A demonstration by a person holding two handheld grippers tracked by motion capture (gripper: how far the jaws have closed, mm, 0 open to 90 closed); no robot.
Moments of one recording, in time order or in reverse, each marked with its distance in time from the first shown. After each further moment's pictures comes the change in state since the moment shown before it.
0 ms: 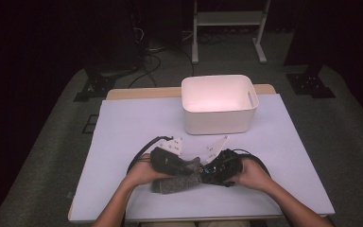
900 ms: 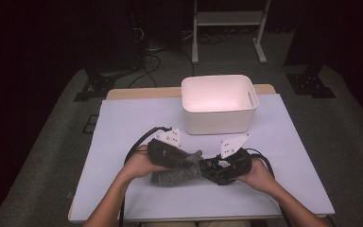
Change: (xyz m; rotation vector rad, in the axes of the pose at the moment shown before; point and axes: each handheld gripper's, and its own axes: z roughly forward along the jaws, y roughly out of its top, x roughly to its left) left arm -0.005 0.031 -0.023 0.001 0.023 0.062; right arm 0.004 -0.018 -0.027 -0.269 -0.016 0.007
